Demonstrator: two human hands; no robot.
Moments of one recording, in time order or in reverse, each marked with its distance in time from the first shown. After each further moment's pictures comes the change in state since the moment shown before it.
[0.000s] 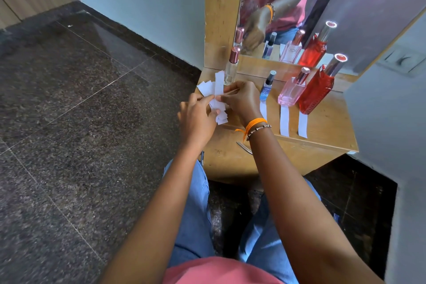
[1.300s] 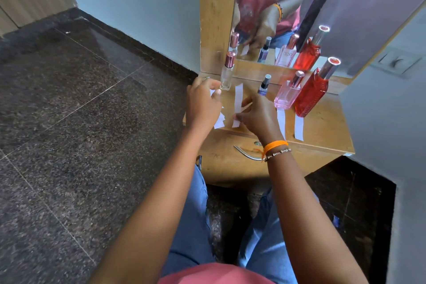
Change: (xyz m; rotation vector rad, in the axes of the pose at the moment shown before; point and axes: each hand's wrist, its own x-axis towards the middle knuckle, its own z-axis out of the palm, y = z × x) left_hand 0.024 0.038 -0.014 -0.212 0.088 0.100; right_hand -0.026 0.014 -0.040 -0.318 0.000 -0.052
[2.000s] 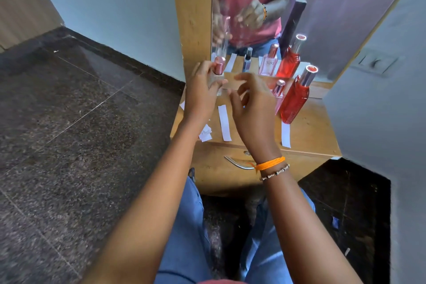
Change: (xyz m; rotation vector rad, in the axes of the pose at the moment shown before) left_hand 0.036 0.037 0.009 -0.180 0.022 0.200; right_hand -0.020 -0.027 -0.029 0.206 0.469 -0.394
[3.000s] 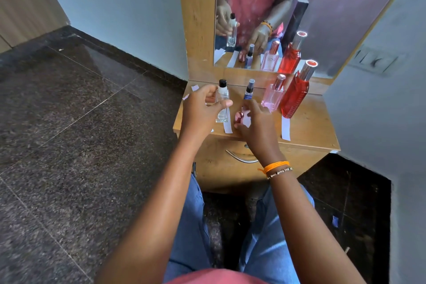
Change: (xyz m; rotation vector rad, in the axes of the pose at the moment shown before) left_hand -0.057 0.007 -0.020 -0.153 -0.120 -0.224; right_hand -0.033 0.056 0.003 -0.184 -0.294 0.100
